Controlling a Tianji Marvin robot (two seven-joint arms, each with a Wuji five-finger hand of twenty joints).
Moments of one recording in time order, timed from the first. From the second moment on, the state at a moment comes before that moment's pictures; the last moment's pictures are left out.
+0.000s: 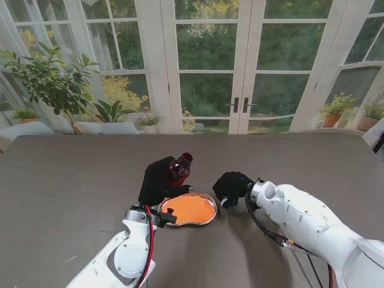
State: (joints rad) left arm 1.53 -1.29 -1.00 -1.54 0.30 -0.39 0.60; right arm -0.82 -1.21 0.47 -0.58 -0.66 -0.65 -0.33; left_hand 1.06 -1.21 0.78 -0.13 0.91 0.41 0.79 0.80 1.18 0.41 0.45 1.13 0.95 0.53 0.90 0.74 0.51 0.63 1.34 0.74; right_hand 0.40 -1.22 1.40 -0.49 1.07 -0.07 1.04 0.13 1.35 -0.08 1.05 0.99 1.31 -0.06 1.64 0.99 1.08 0.18 1.65 0.88
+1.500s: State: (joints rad) left arm 1.52 -1.29 -0.99 -1.54 0.30 -0.40 0.59; right arm -0.74 -1.31 0.24 -0.33 -0.65 -0.65 -0.61; left_hand 1.06 -1.21 0.78 -0.13 0.92 0.41 0.79 0.79 1.19 0.41 0.45 1.13 0.95 0.53 0.90 0.74 0.51 0.63 1.34 0.74; right_hand 0.28 -1.27 1.40 -0.28 1.04 -0.09 0.81 0.38 1.35 -0.09 0.99 0.98 1.31 -0.06 1.64 0.99 1.06 0.18 1.65 0.88
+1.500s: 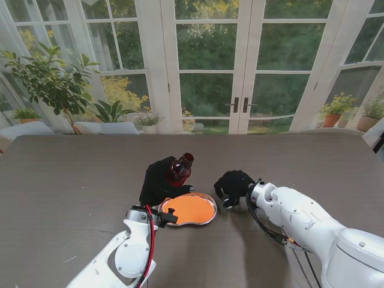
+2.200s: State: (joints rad) left arm 1.52 -1.29 -0.99 -1.53 0.29 -0.40 0.59; right arm -0.71 -1.32 0.07 -0.25 -0.67 -0.62 -0.79; left_hand 1.06 -1.21 0.78 -0.13 0.92 0.41 0.79 0.79 1.19 0.41 0.45 1.13 0.95 0.53 0.90 0.74 0.51 0.63 1.34 0.74; right_hand 0.19 -1.43 1.40 -0.28 1.00 -0.09 0.87 0.43 1.29 -0.09 0.99 0.98 1.30 -0.08 1.63 0.97 1.04 0.18 1.65 0.88
